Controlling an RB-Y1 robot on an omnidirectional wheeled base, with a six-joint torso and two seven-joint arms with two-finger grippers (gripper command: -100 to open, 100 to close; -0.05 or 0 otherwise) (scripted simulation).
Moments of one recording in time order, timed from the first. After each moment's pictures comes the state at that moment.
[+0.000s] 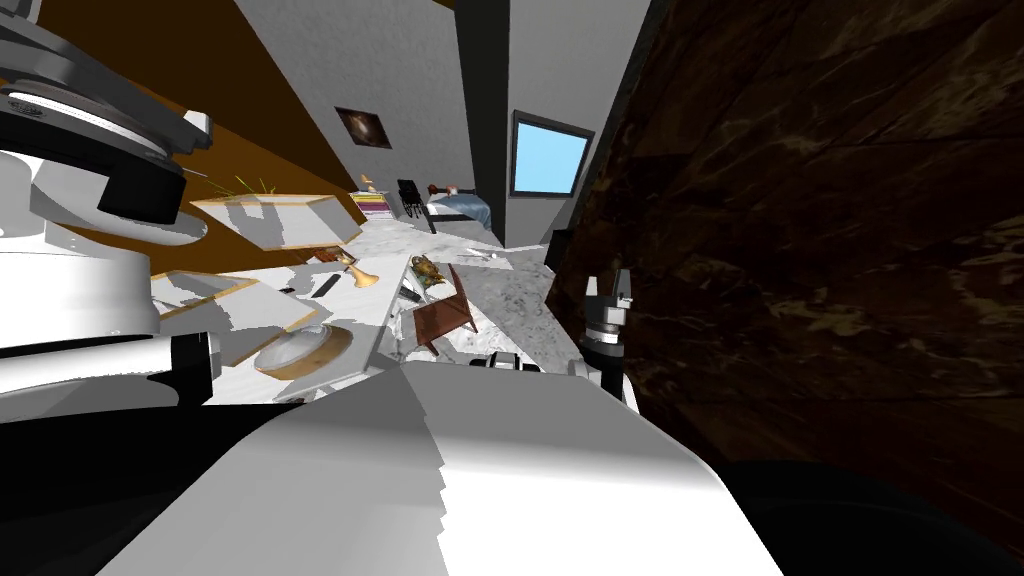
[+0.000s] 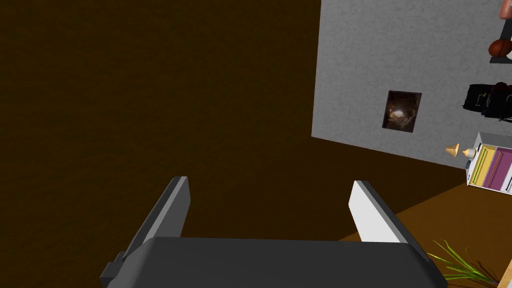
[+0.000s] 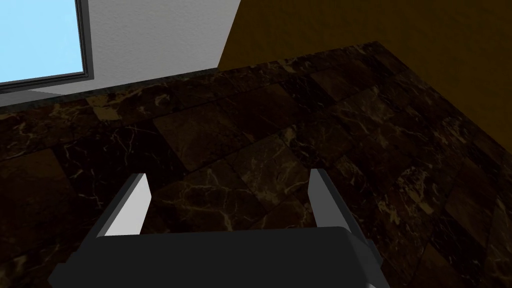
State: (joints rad) left arm -0.25 1.23 0.61 -1.26 -0.68 -0.17 1.55; right arm 0.54 0.00 0.06 -2.31 0.12 -0.52 -0.14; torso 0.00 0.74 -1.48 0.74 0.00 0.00
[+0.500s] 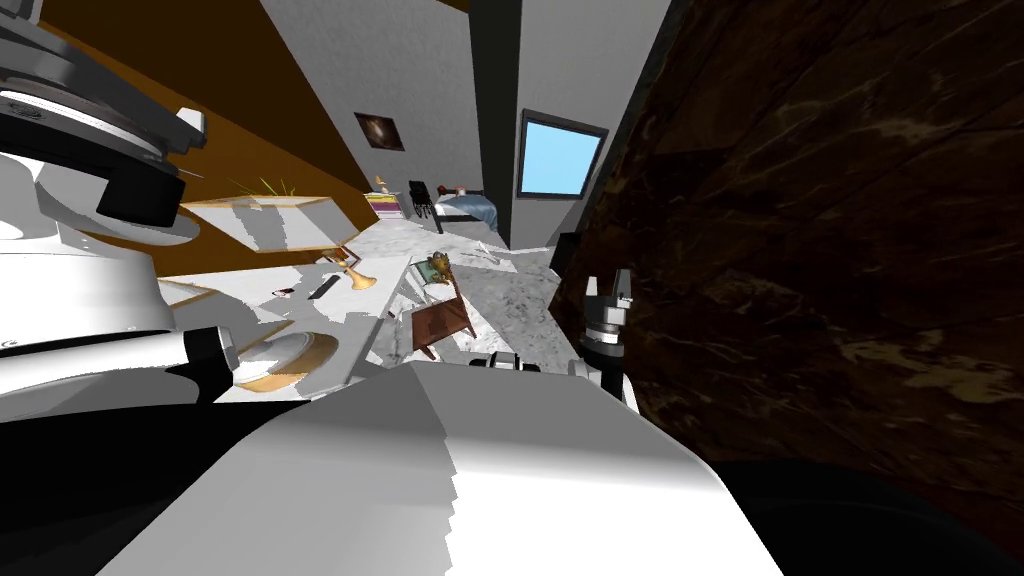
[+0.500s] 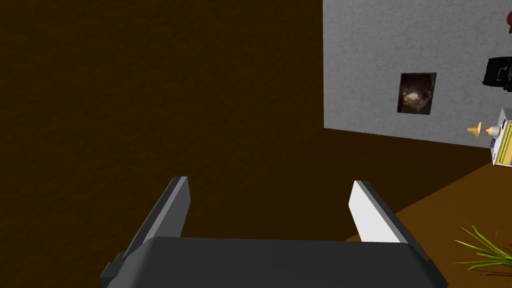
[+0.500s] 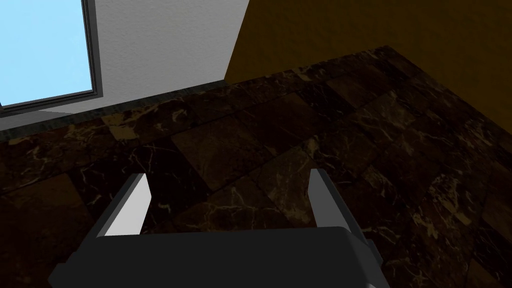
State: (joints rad) left arm -0.29 1.20 0.65 -1.23 -0.82 -0.26 1.56; right arm 0.54 0.00 0.06 -2.31 0.12 -0.52 -0.14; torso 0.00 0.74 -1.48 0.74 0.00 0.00
